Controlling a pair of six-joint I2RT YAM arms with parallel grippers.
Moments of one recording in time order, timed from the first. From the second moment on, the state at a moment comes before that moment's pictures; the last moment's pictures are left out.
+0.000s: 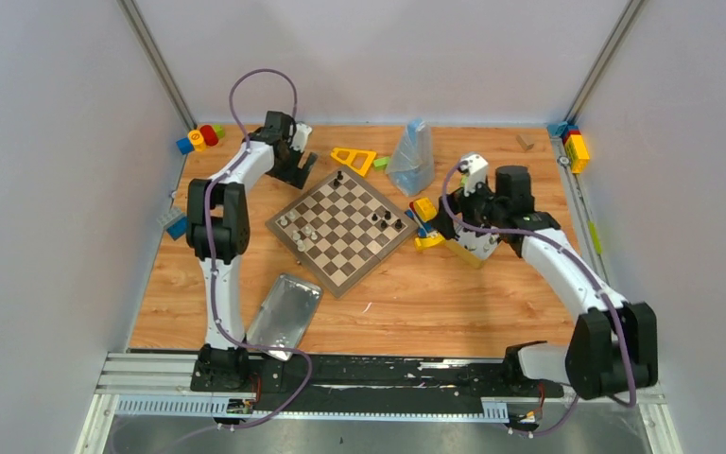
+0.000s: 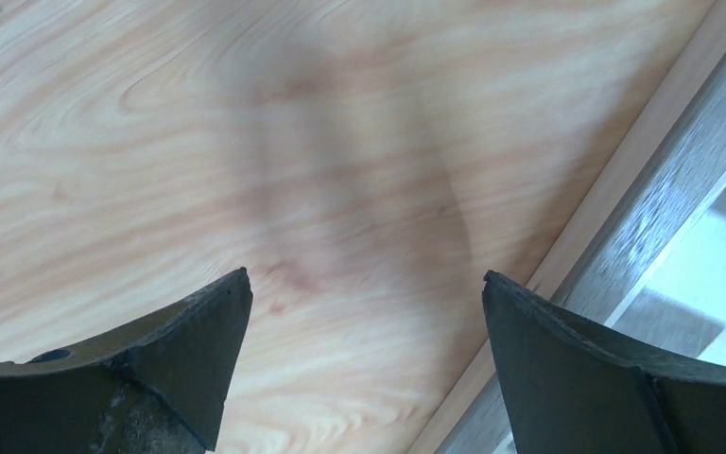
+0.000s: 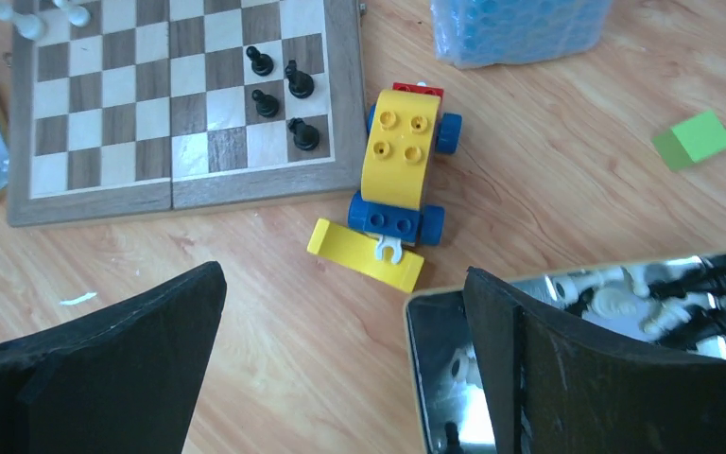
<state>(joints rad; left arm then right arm) -0.16 2.24 1.84 -0.62 0.00 0.28 0.15 1.23 0.87 -0.23 -0.52 -0.15</state>
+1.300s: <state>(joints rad) -0.08 1.36 1.13 -0.69 0.12 0.46 0.19 2.07 1.60 -0.37 0.08 -0.22</state>
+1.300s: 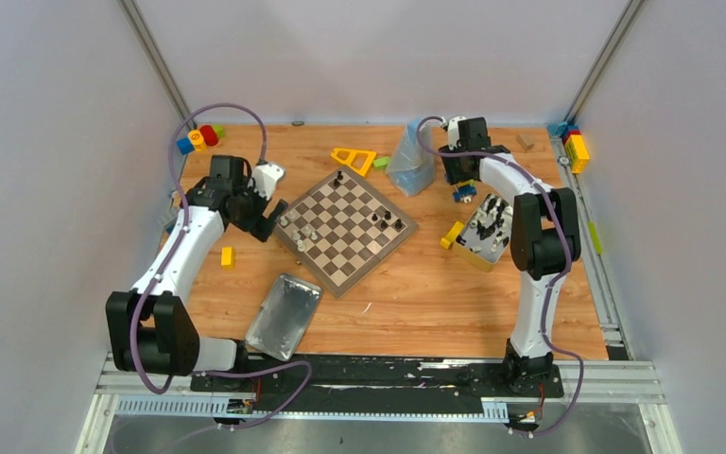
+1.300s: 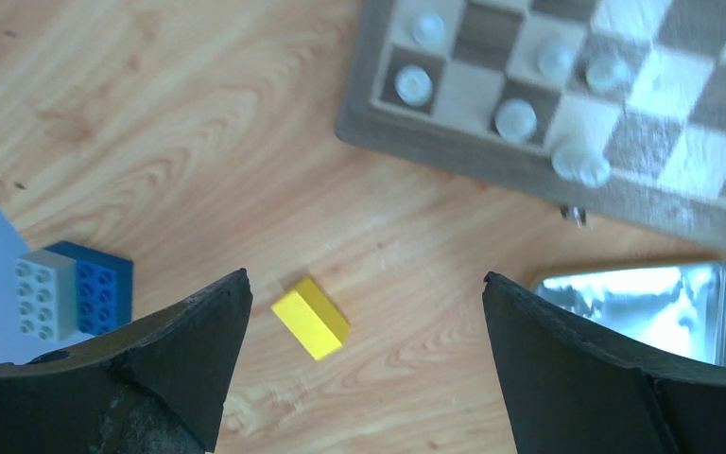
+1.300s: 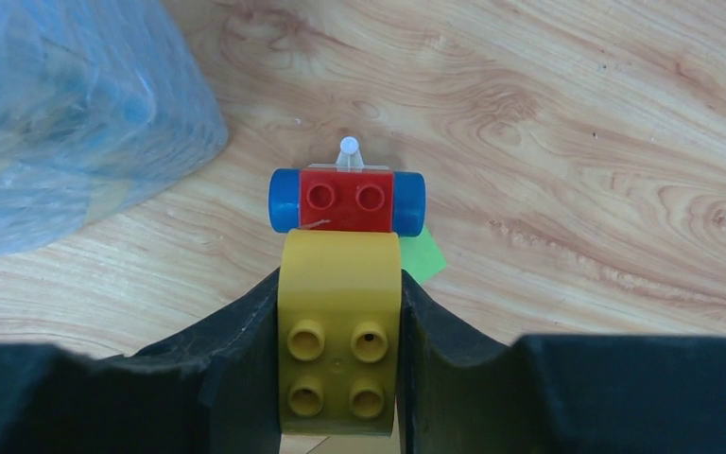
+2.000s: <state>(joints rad) -0.29 1.31 0.73 -0.82 0.13 0.67 0.19 1.75 1.48 -0.43 -0.08 -0.19</state>
